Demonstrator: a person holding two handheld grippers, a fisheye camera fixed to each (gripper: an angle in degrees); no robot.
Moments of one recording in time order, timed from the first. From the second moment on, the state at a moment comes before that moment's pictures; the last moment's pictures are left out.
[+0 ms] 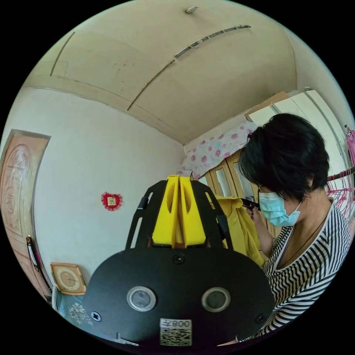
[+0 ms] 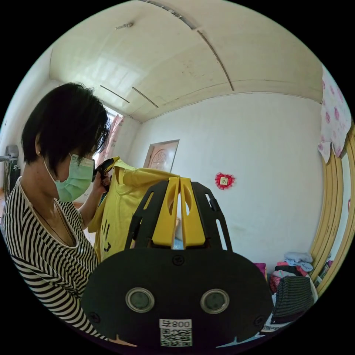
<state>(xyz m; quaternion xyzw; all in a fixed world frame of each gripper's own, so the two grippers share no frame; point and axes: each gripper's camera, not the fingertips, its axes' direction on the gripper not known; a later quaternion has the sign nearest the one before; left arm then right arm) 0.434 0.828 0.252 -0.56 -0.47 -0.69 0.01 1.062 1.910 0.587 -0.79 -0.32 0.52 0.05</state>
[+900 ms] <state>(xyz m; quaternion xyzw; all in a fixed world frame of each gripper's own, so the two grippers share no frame) 1.311 0.348 0.108 -0.35 -0.29 -0.66 -0.60 0.758 1.490 -0.317 -0.77 -0.32 0.20 -0.51</state>
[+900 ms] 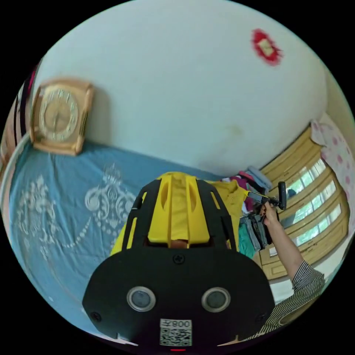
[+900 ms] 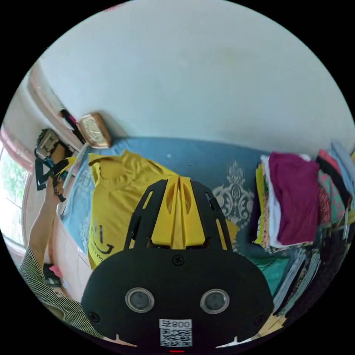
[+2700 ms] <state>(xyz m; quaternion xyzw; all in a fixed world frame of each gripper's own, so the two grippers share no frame) 0.589 -0.173 0.169 -0.10 -0.28 -0.51 -0.81 1.273 1.069 -0.076 -0.61 -0.03 0.21 -0.77</state>
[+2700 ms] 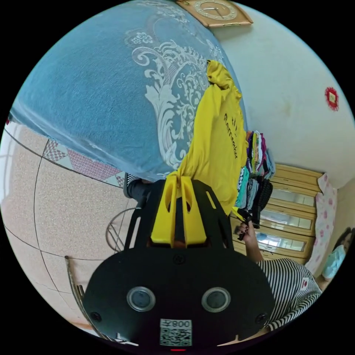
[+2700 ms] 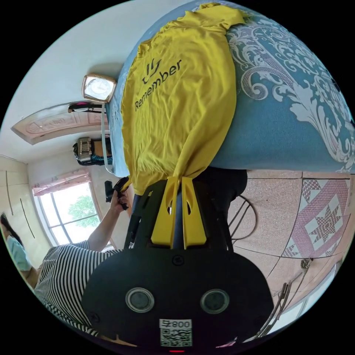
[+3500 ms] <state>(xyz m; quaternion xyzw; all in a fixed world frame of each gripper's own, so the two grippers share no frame) 0.354 -0.163 0.103 -0.01 -0.43 -0.52 -0.74 1.394 1.210 -0.017 -0.64 -0.05 0.26 -0.72</state>
